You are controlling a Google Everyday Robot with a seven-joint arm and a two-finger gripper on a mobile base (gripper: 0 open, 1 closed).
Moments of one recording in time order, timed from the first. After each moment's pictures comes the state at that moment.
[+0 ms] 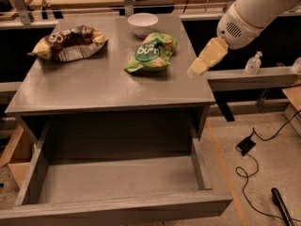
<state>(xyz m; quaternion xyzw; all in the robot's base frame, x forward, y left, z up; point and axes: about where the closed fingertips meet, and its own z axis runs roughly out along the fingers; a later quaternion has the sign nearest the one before) 0.591 -0.162 0.936 -0.39 0.89 0.07 0.21</state>
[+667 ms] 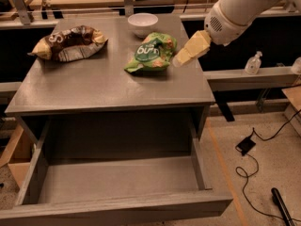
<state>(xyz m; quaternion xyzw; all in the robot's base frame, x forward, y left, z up) 0.623 -0.145 0.934 -0.30 0.92 0.07 0.23</state>
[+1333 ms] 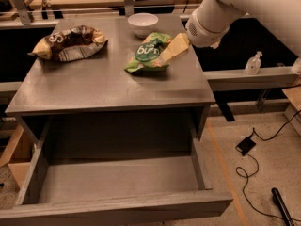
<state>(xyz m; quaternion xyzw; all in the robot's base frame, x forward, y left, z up) 0.665 -0.119 0.911 -0.22 0.94 0.05 0.26</state>
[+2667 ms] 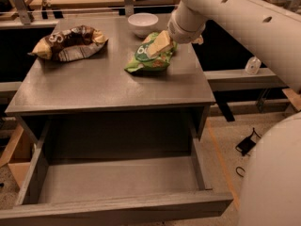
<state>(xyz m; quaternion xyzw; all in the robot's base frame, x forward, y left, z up) 0.734 -0.089 0.889 -0.18 0.94 0.03 0.28</state>
